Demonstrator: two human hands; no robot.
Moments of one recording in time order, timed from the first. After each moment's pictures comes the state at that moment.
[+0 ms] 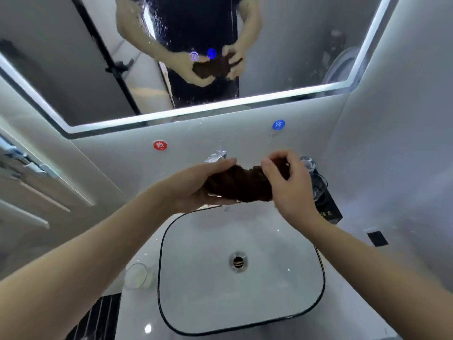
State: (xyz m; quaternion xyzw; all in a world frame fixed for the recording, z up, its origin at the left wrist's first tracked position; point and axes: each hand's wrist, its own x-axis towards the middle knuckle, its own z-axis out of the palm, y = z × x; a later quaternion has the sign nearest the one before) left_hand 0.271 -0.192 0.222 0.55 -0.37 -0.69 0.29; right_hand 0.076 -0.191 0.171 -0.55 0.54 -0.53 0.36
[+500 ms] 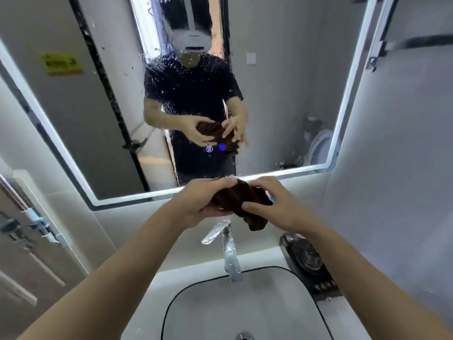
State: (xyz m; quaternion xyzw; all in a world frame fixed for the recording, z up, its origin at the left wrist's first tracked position) left_hand 0.284 -0.229 0.316 0.55 -0.47 -0.57 0.39; right_hand 0.081 -0.241 0.271 -0.74 0.48 -0.34 0.32
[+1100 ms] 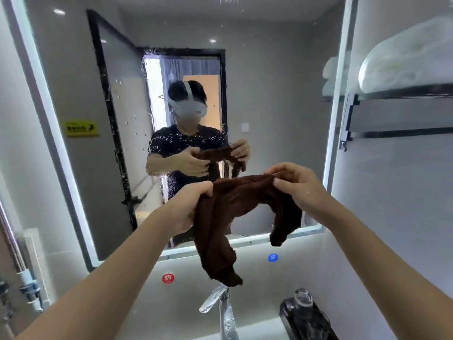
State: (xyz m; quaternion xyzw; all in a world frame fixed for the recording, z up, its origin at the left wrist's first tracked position) left_hand 0.312 -0.240 0.425 0.49 -0.51 -0.56 0.43; right_hand 0.051 -0.262 0.424 -0.71 0.38 -0.52 0.30
